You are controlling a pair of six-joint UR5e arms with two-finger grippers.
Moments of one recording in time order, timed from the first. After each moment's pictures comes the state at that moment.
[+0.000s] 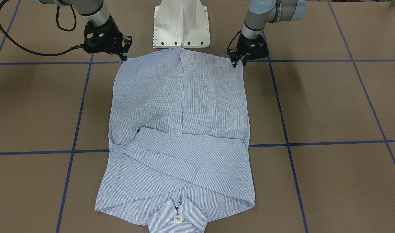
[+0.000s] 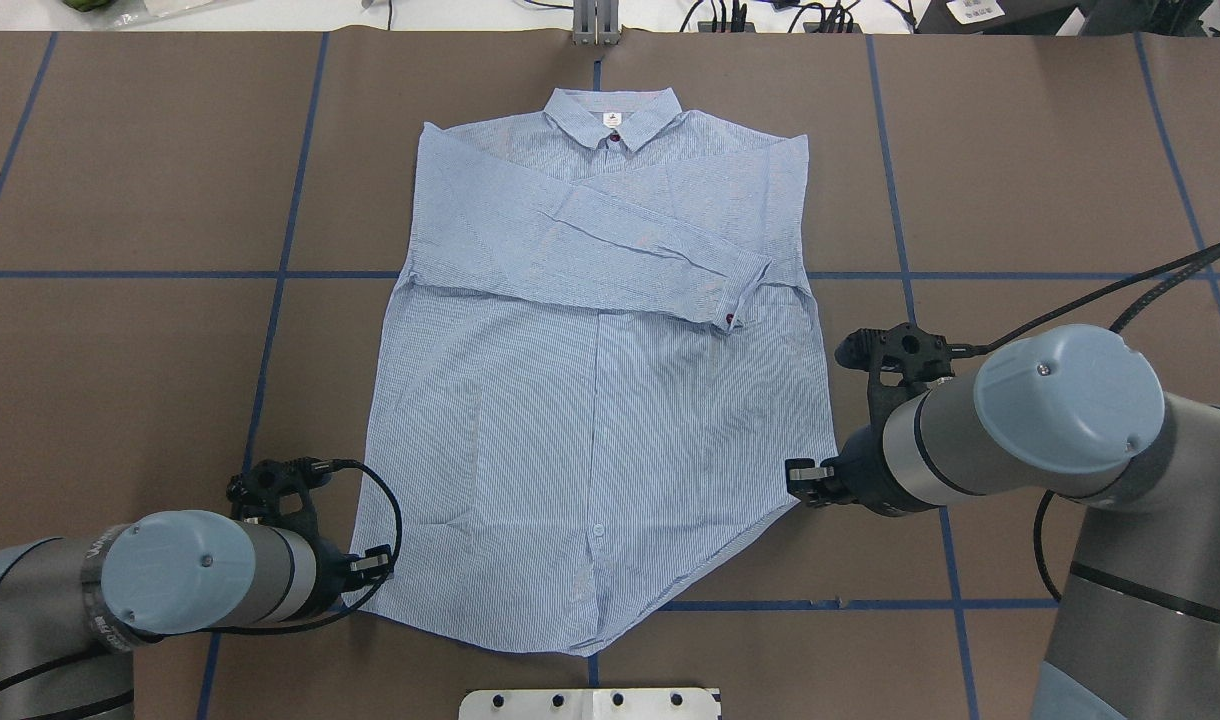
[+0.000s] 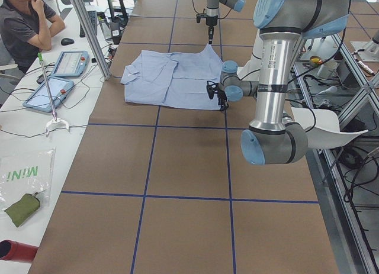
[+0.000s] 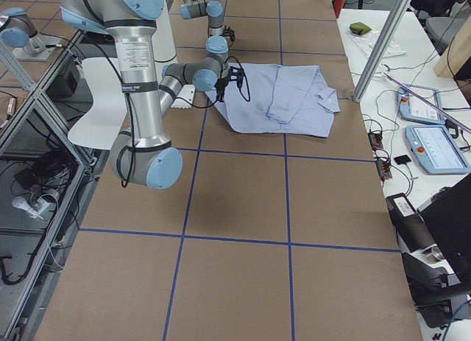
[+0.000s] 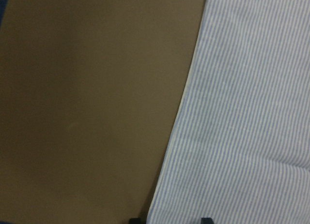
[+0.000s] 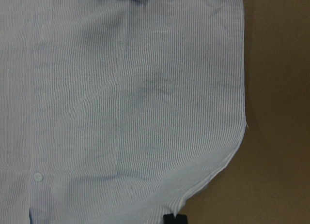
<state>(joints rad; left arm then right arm) -0.23 -1.69 -2.01 -1.87 -1.69 -1.67 0.45 -1.39 2.19 -1.48 1.93 1.32</state>
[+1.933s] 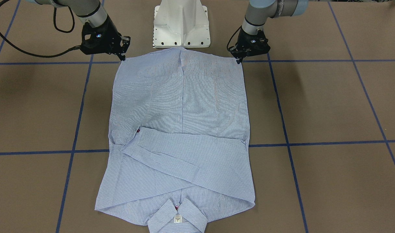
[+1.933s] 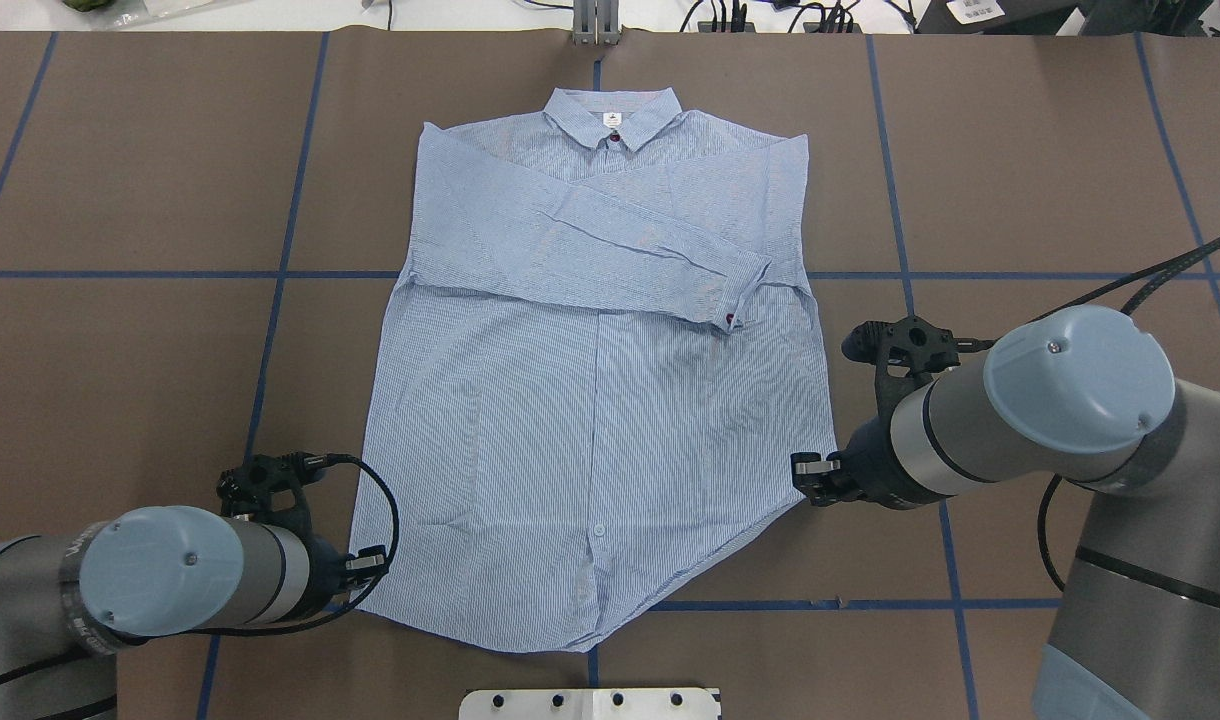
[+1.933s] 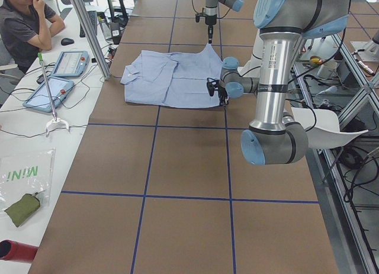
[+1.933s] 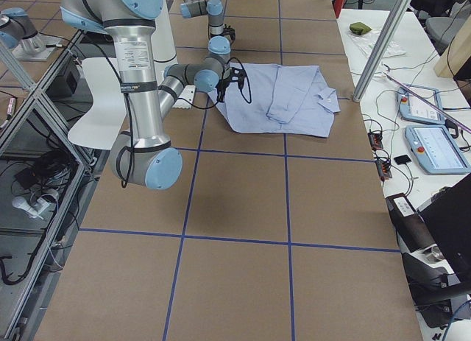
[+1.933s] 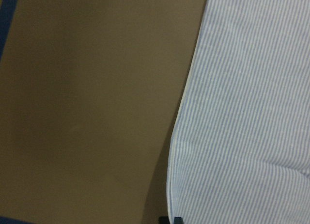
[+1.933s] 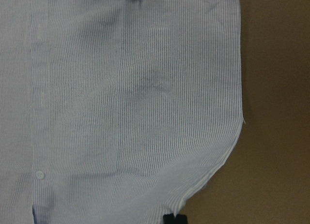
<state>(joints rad) -0.24 -1.69 -2.10 -1.78 -1.69 -1.67 0.48 -1.39 2.19 -1.49 1.98 1.32</state>
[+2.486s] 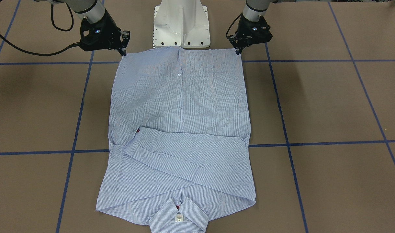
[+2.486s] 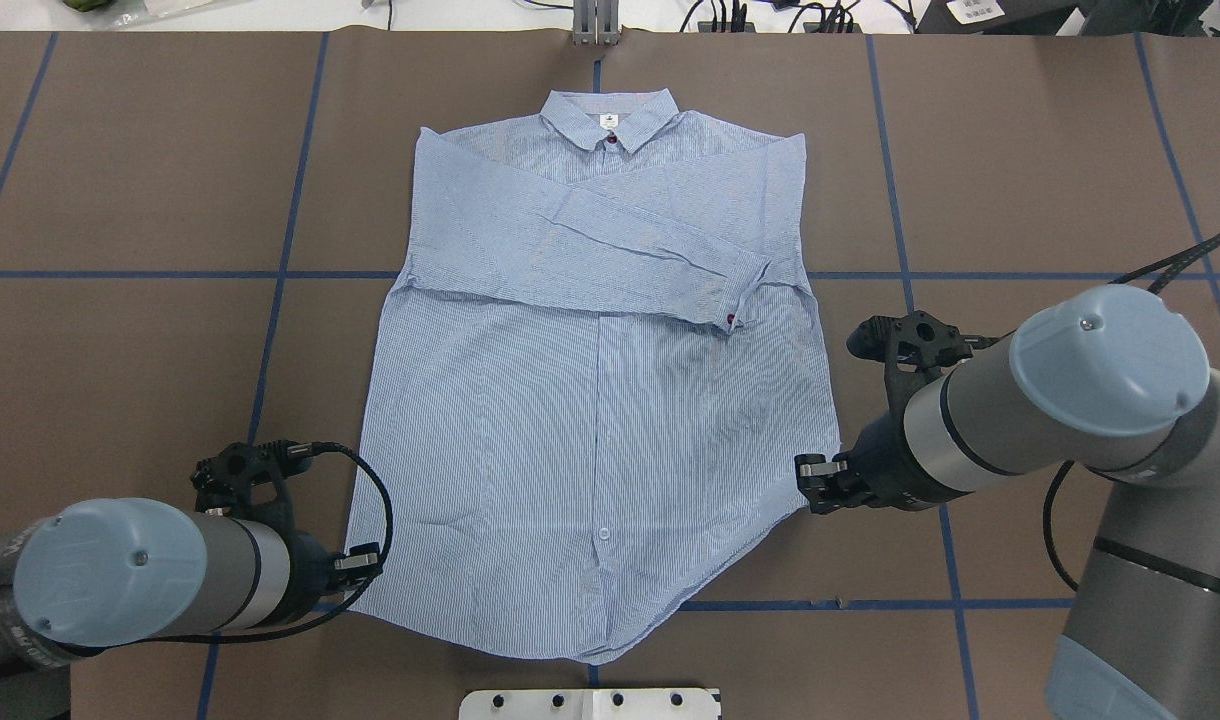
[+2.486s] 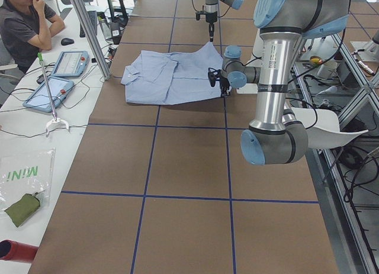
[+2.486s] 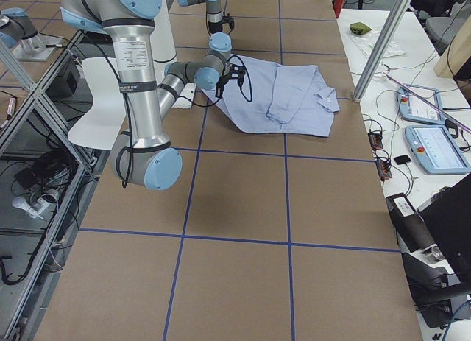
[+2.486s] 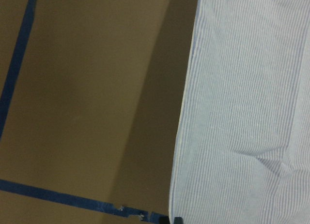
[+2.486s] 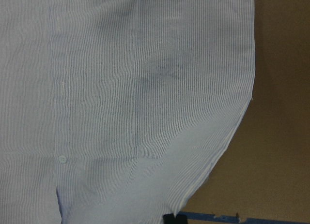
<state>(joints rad) -0.24 -1.69 -2.22 -1.68 -1.70 -1.66 0.52 -1.39 2.22 -1.48 2.08 1.30</state>
